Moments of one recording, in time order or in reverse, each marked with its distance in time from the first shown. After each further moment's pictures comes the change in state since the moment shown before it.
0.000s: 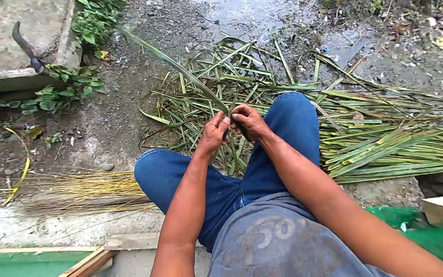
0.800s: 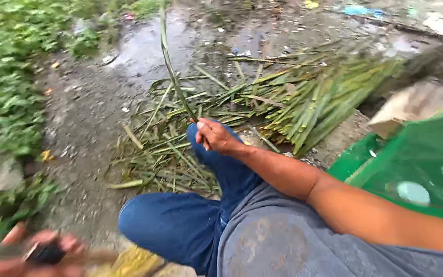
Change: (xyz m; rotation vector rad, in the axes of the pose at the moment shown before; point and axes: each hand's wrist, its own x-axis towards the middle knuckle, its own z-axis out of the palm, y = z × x) left_hand -0.114 0.101 -0.178 -0.017 0.164 0.432; right_hand -0.063 -0.074 -0.024 -0.141 0.243 -0.264
